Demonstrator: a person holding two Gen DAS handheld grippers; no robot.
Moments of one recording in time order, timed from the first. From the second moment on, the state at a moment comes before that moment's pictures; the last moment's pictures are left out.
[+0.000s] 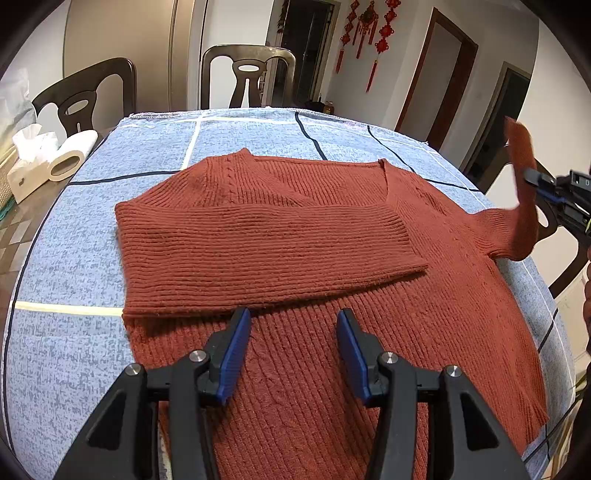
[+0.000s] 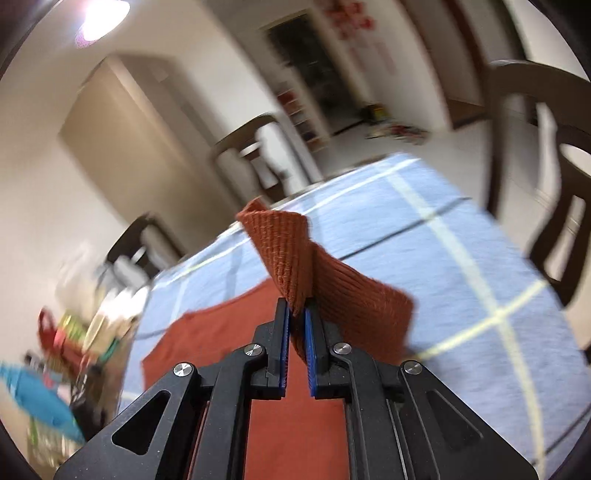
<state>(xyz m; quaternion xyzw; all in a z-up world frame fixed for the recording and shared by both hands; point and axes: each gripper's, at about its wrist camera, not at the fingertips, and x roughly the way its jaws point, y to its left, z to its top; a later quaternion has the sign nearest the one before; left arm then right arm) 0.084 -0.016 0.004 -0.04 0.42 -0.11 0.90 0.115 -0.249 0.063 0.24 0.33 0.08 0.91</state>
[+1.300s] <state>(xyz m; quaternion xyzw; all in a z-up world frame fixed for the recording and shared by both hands) 0.120 -0.071 0.013 -0.12 0.47 -0.21 0.85 0.084 -0.192 -0.015 0.08 0.43 0.24 0.87</state>
